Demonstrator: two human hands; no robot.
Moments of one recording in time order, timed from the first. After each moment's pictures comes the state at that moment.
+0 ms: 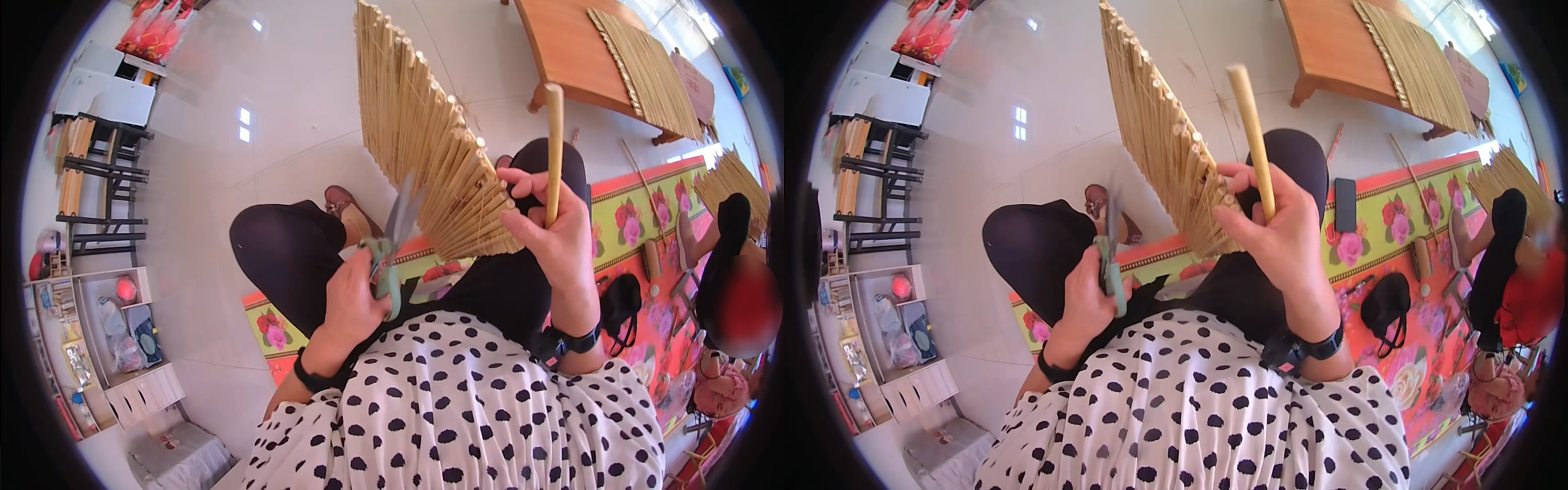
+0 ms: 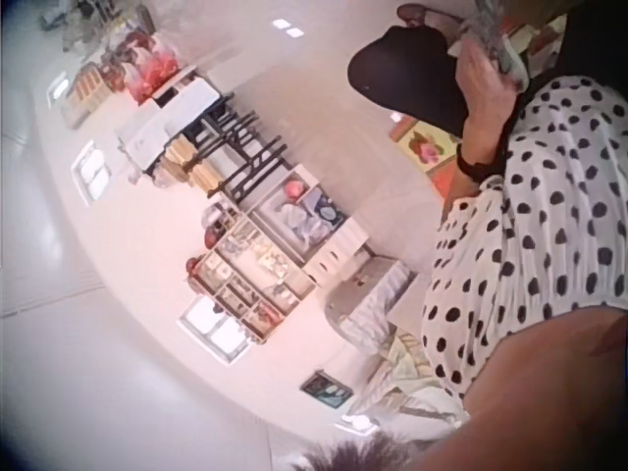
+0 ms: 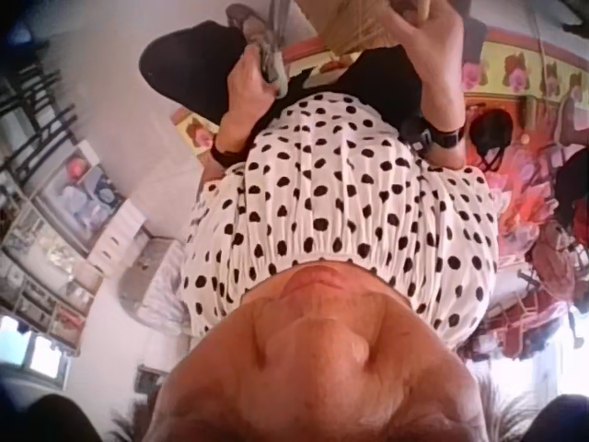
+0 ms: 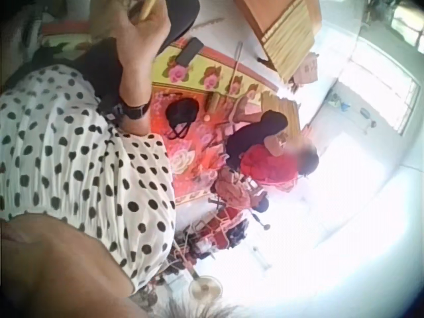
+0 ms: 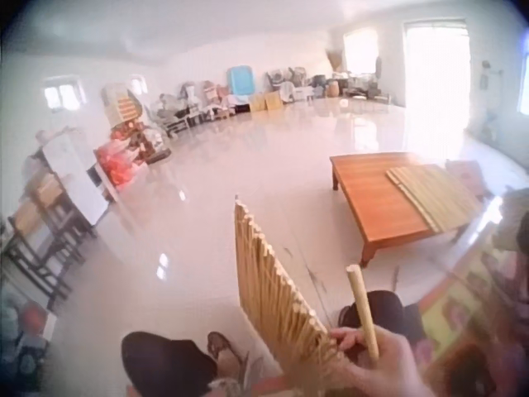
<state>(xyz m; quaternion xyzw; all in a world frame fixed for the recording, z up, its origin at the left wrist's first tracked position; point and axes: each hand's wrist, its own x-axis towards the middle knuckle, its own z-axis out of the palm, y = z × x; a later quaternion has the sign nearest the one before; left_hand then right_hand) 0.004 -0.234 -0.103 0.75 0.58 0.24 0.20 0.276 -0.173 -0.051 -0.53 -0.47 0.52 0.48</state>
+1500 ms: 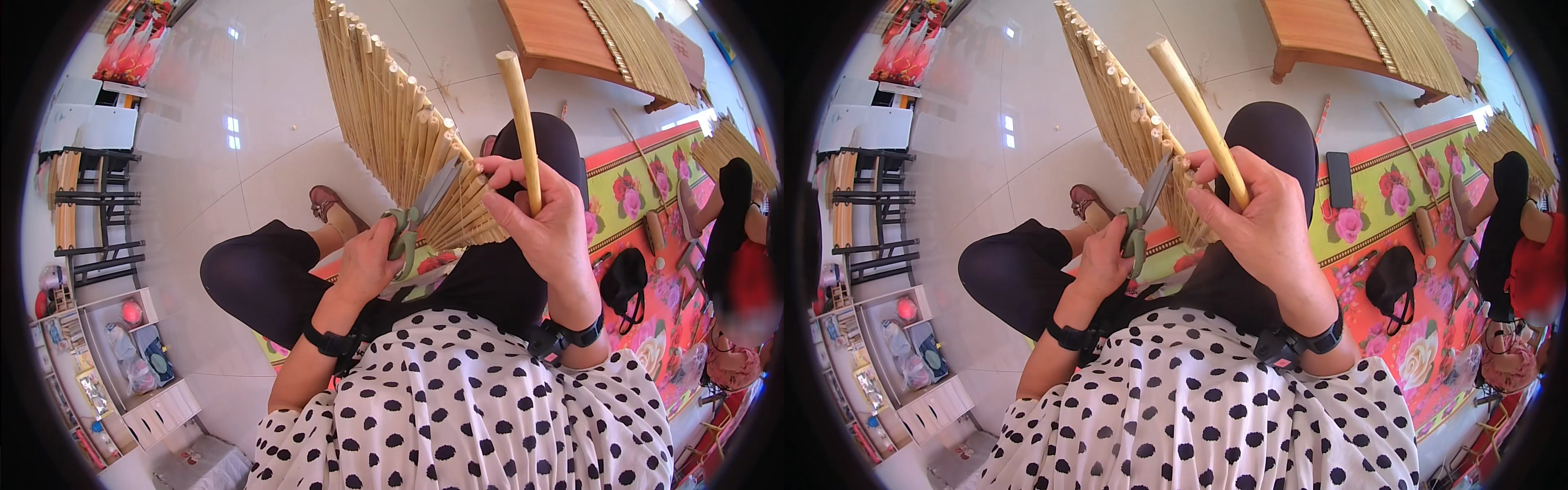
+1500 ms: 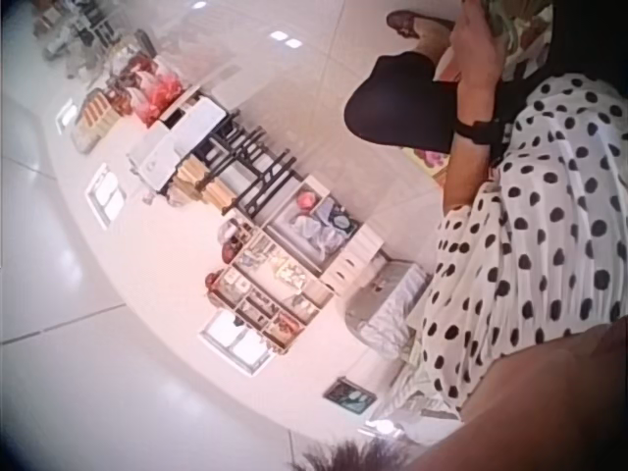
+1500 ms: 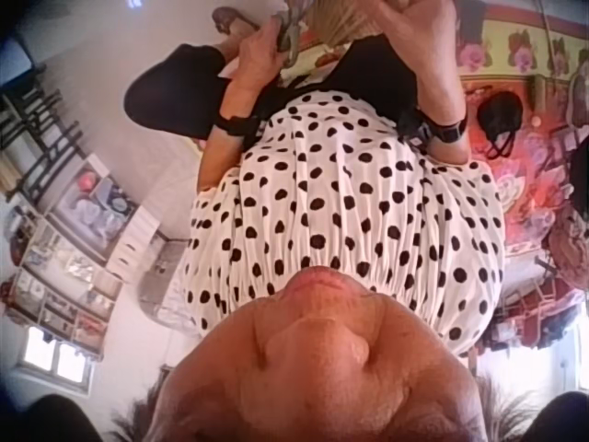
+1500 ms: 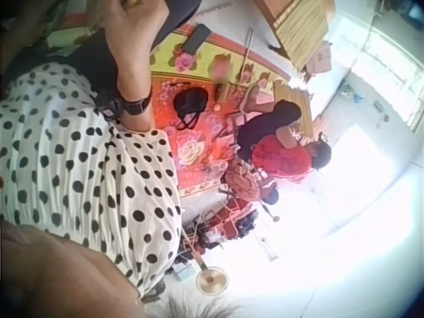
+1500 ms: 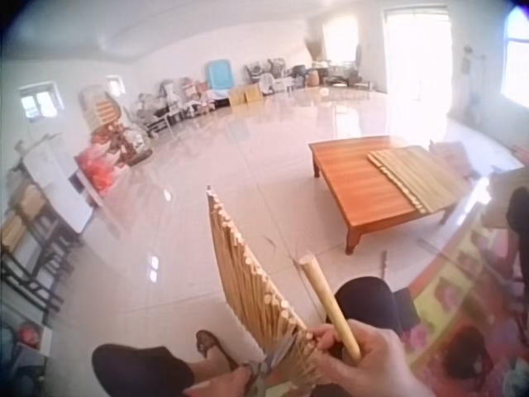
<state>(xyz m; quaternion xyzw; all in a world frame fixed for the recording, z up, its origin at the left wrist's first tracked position) 0.027 -0.183 -0.160 0.81 0.49 0.21 0.25 0.278 -0.174 -0.055 -0.53 -0.51 0.48 0.47</state>
